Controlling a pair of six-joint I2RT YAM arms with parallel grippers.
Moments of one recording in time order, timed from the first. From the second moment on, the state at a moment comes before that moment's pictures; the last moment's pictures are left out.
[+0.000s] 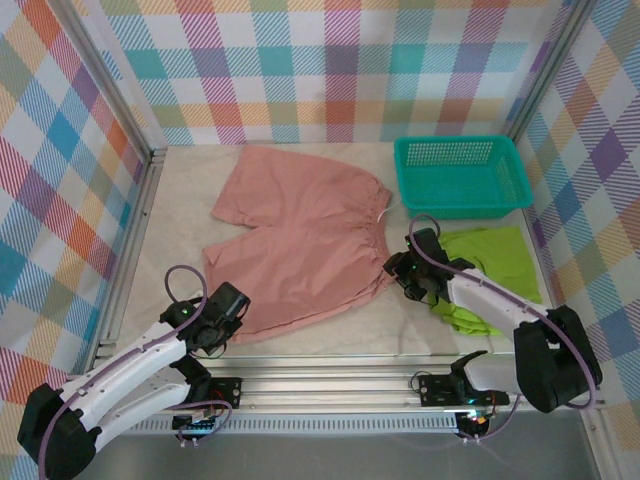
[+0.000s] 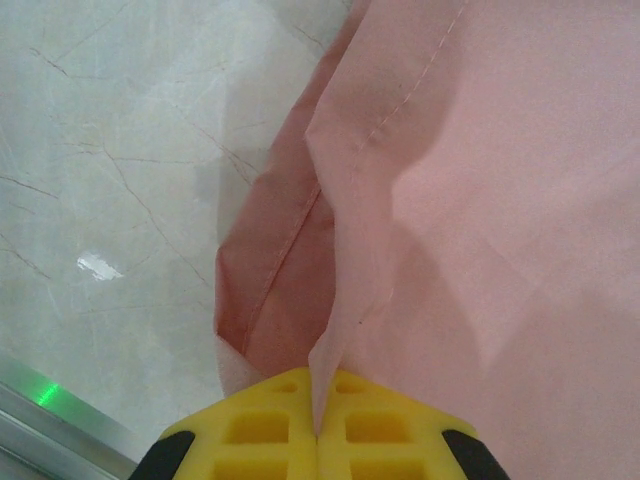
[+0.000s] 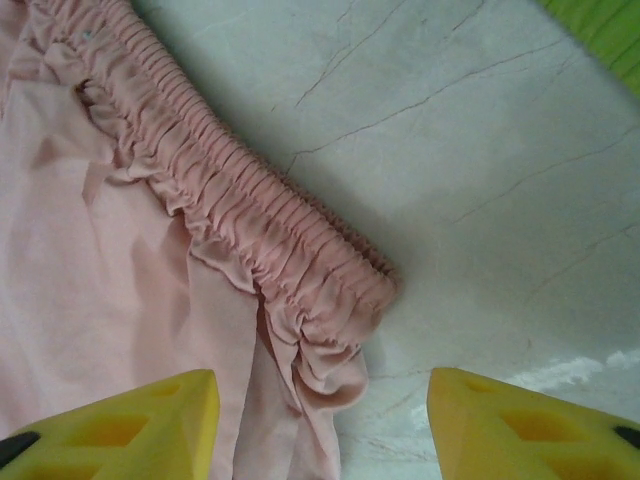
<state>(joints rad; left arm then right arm) -0.66 0.80 0.47 -0.98 -0.29 -1.37 0.43 1.28 0.64 -0.36 -0.07 1.16</state>
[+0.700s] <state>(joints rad) -0.66 0.79 0.46 -0.97 -0.29 -1.37 0.43 1.45 0.65 -0.26 -0.07 1.26</state>
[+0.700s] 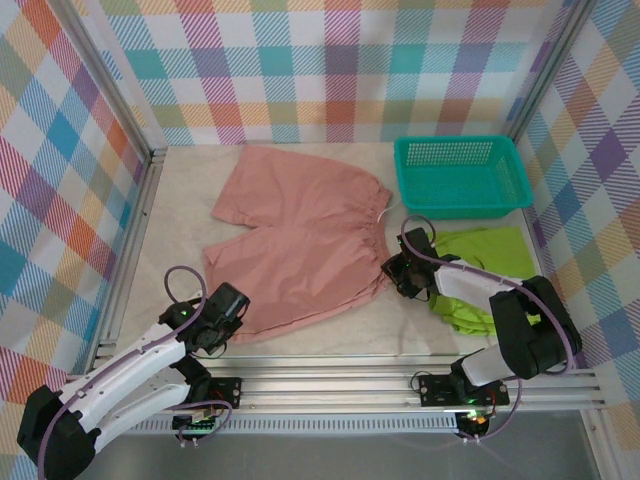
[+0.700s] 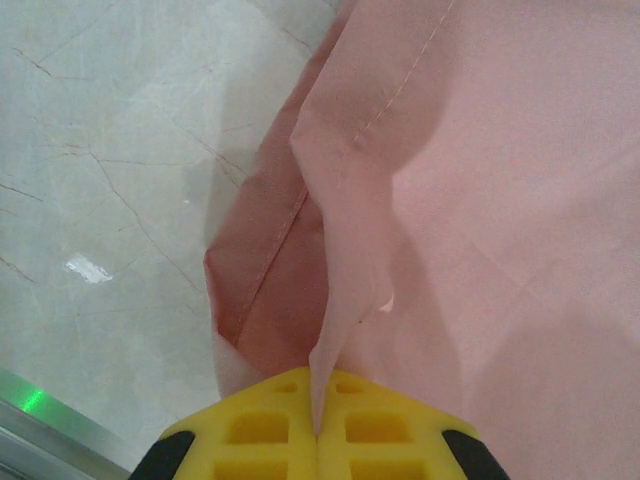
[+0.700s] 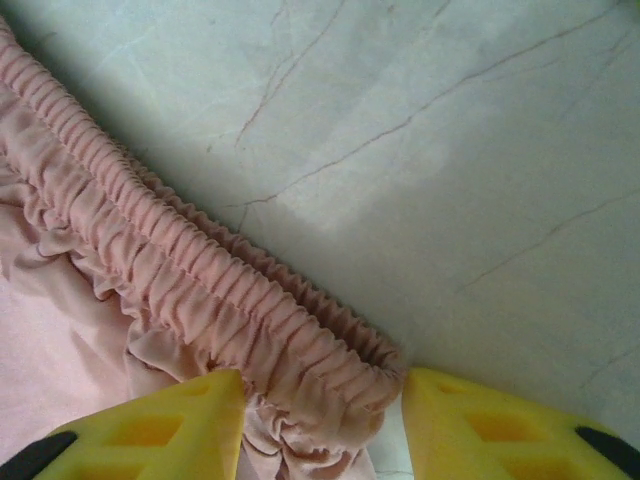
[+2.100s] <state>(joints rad) -0.60 0.61 0.93 -1.25 -0.58 -1.20 0.43 1.16 0.86 -0.55 -0.09 1.02</state>
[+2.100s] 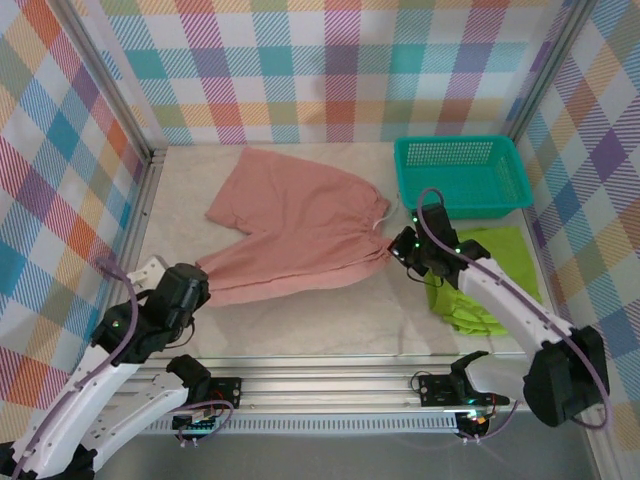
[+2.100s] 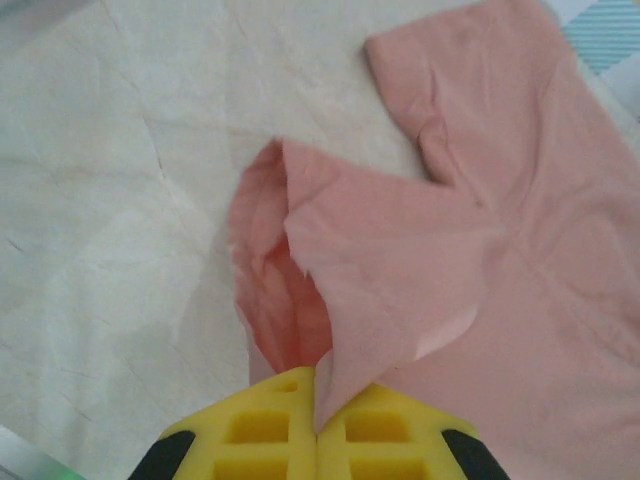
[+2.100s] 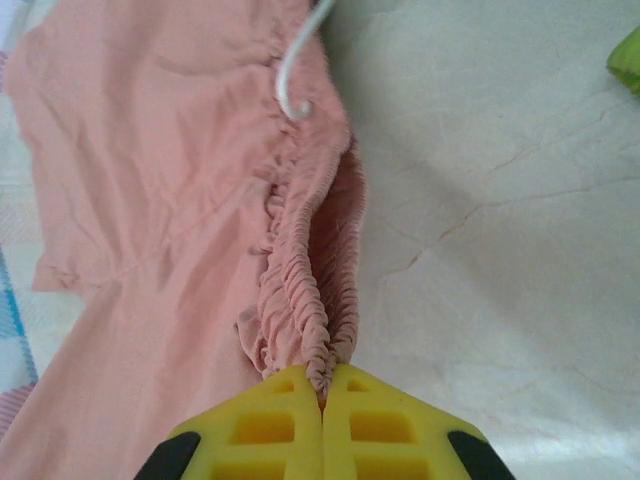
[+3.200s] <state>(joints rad) -0.55 1.07 1.48 -1.21 -0.77 -0.82 0.63 1.02 1.06 -0.89 0.08 0.97</state>
